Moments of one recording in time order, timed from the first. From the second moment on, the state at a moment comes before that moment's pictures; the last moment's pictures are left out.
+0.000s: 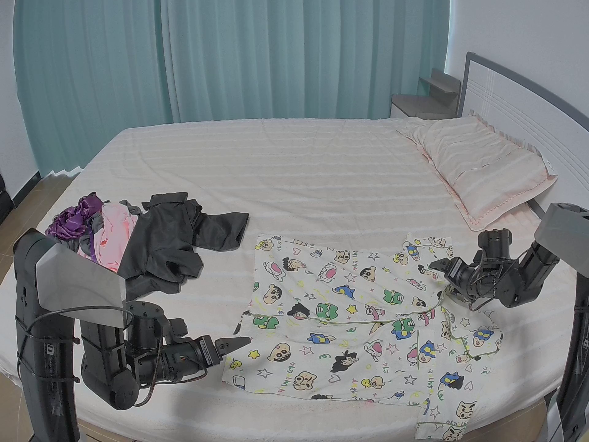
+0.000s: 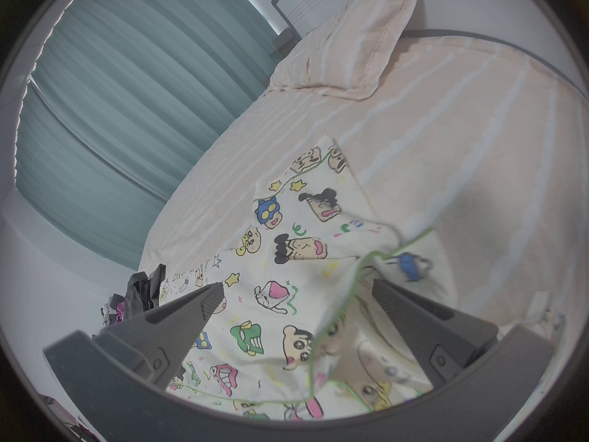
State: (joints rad) left arm -0.30 2.34 -0.27 -1.52 -0.42 -0.72; right arm 0.01 2.31 -0.90 -0.76 0.13 0.69
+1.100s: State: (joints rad) left arm -0.30 2.34 -0.27 -1.52 -0.42 -0.72; right arm -0.35 2.29 -0.61 -0.90 0.22 0.16
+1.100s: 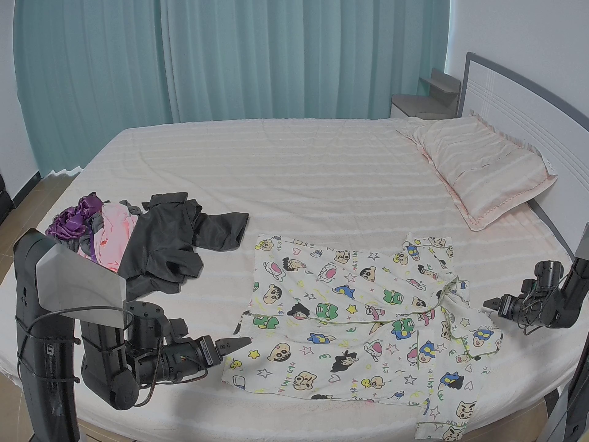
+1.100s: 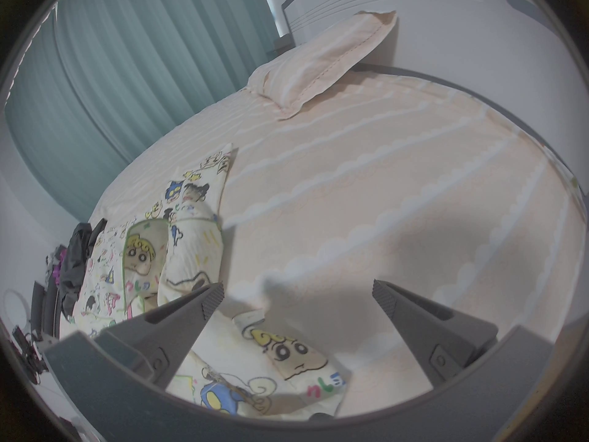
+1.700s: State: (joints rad) left arm -0.30 2.34 -0.27 -1.52 -0.42 -0.72; right arm -0.26 2.35 -0.63 -0.89 0.32 0.15
